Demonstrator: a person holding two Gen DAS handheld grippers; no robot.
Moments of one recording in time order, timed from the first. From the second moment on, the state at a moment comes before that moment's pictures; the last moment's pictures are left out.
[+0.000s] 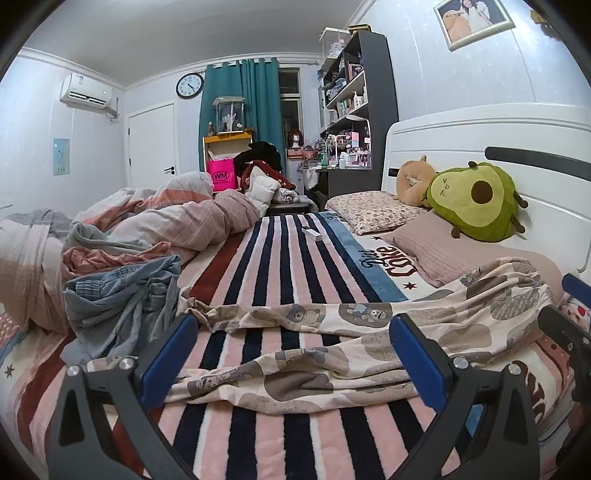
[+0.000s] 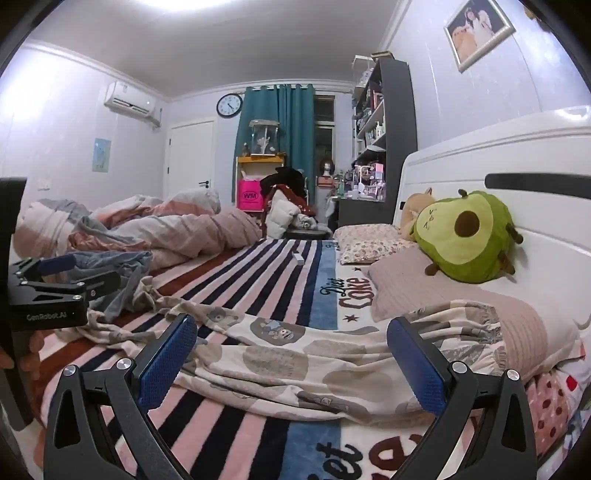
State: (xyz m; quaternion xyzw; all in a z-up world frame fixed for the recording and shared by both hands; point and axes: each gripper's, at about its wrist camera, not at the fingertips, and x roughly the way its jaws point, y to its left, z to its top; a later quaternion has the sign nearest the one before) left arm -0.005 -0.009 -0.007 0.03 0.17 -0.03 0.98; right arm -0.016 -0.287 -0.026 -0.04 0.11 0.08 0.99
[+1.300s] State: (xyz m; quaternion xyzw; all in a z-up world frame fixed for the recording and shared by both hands) left arm -0.024 -0.009 -0.002 0.03 0.17 -0.05 0.98; right arm -0.021 -0.298 -0.027 -0.03 0.11 0.08 0.99
